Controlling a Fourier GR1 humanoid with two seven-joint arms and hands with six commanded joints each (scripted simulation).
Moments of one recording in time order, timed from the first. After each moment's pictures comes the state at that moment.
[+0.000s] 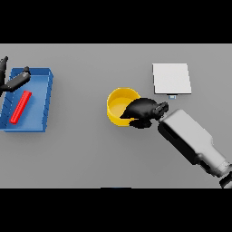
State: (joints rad) left arm -0.54 0.89 -0.54 -1.26 0.19 0.25 0.53; right arm -0.66 -0.34 0.67 -1.18 0.78 0.57 -0.16
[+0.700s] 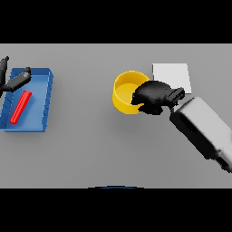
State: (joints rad) left arm -0.54 0.89 -0.54 -1.27 0.19 0.24 0.53; right arm -0.70 -0.46 0.56 -1.41 0.69 0.69 -0.03
